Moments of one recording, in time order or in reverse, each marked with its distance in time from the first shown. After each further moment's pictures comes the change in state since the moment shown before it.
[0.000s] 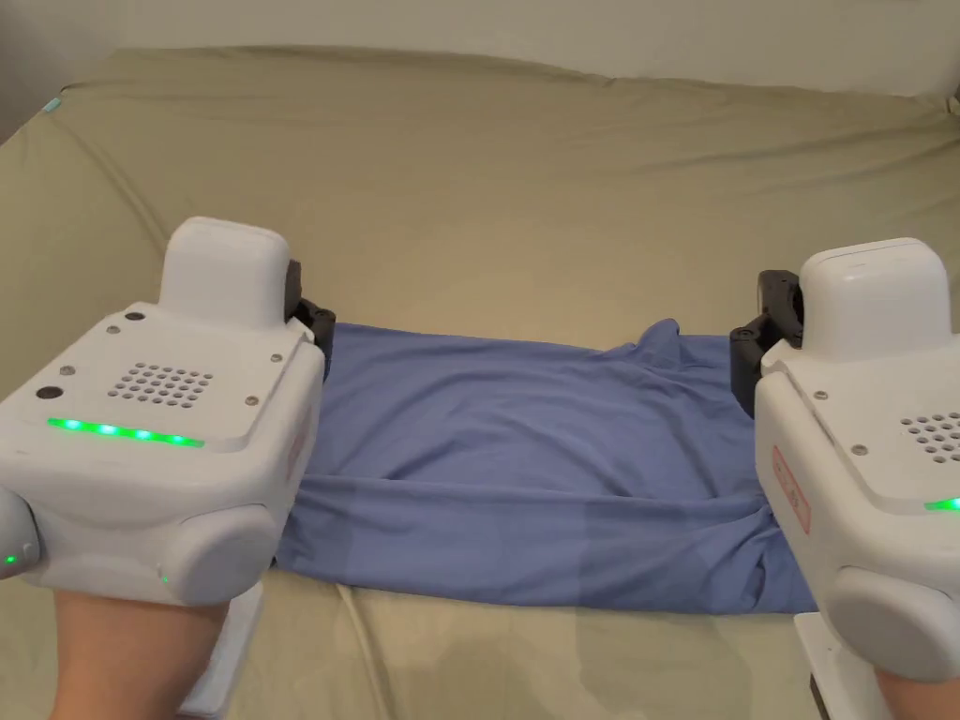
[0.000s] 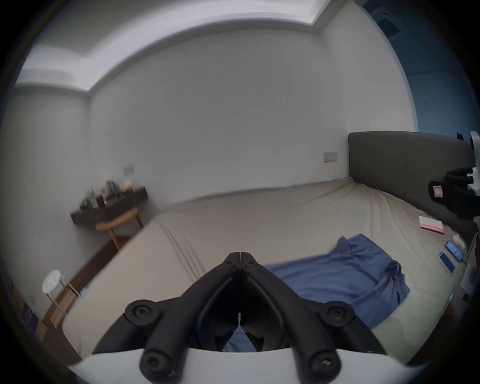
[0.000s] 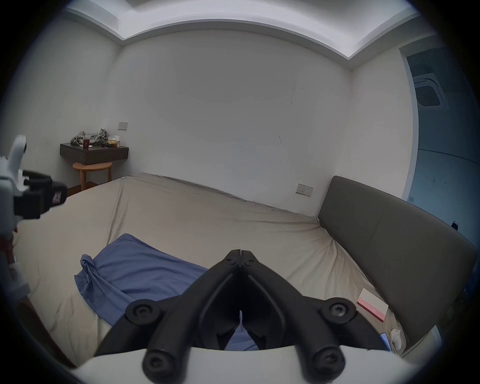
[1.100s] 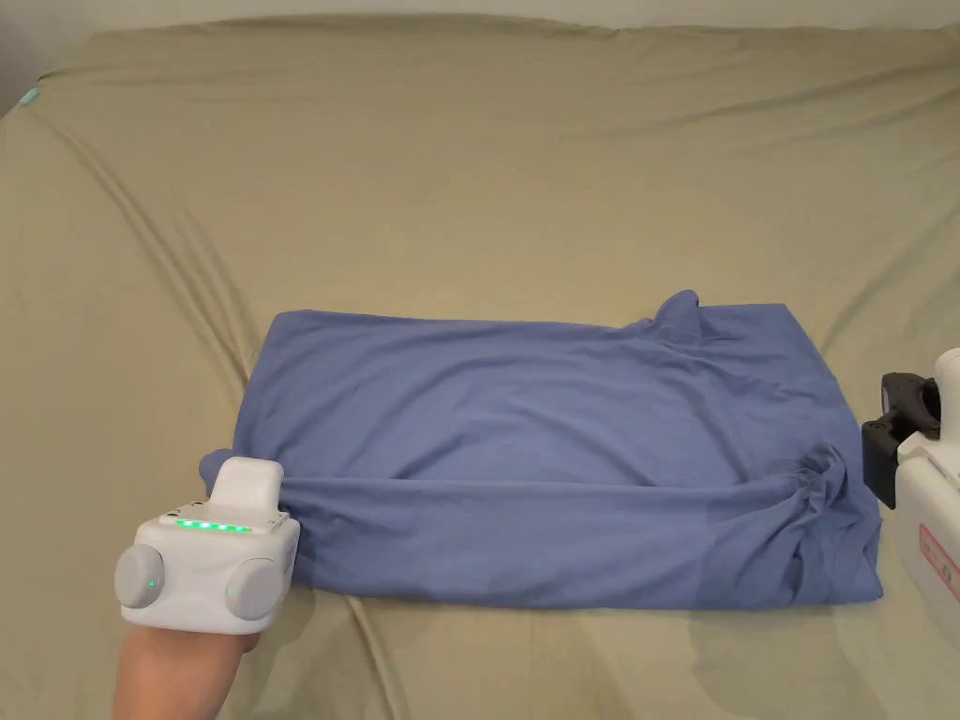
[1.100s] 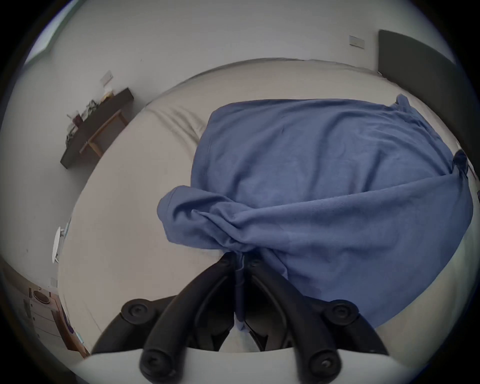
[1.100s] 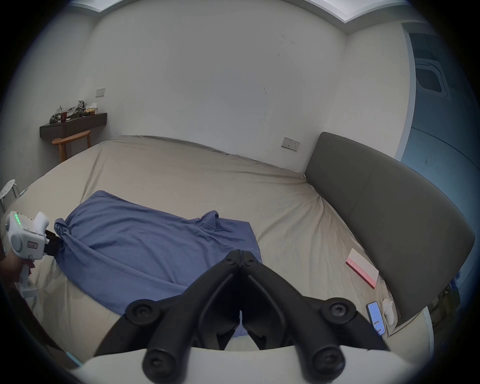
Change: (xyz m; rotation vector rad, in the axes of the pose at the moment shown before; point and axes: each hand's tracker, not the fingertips) left arm -0.034 -0.199 -0.146 -0.637 0.074 -0.114; right arm 0.054 -0.074 -0.034 -0.266 -0.075 -0.017
